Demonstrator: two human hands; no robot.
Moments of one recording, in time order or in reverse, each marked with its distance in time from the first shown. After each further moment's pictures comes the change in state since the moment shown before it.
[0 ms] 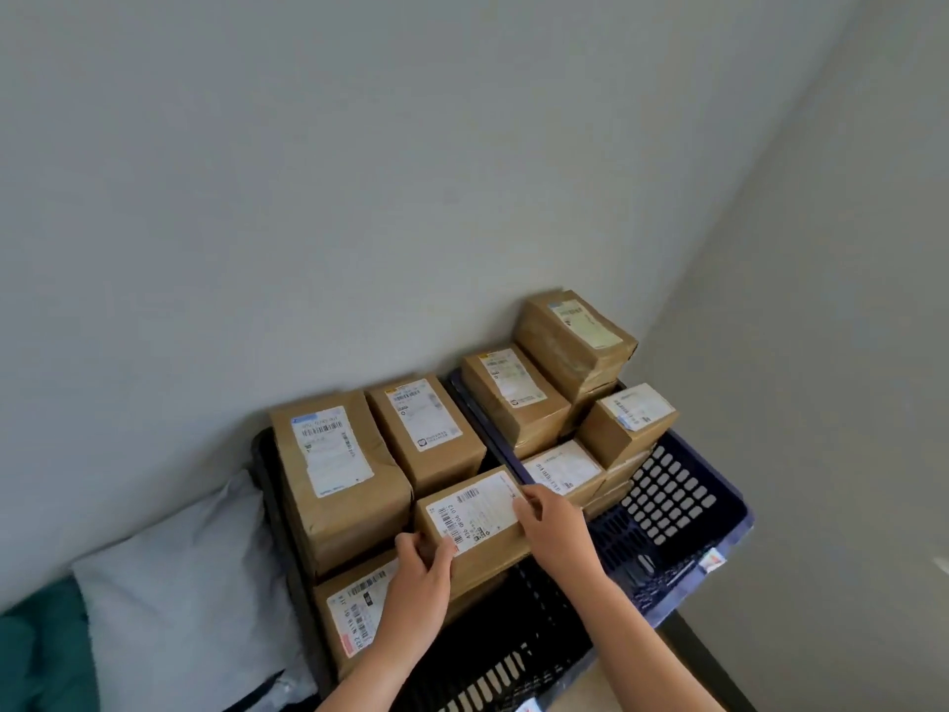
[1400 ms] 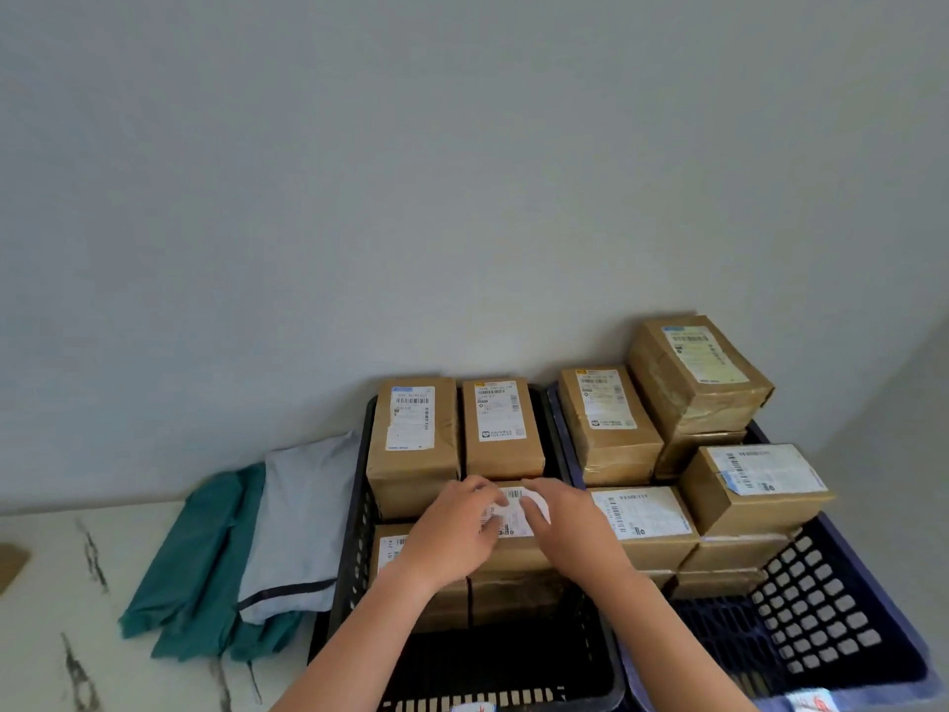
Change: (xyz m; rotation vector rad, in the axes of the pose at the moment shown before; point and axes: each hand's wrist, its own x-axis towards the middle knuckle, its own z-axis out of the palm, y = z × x) left_hand -0.006 0.051 0.043 0.852 0.276 0.358; right_hand 0.052 0.018 -0.019 -0.099 -0.245 -0.709
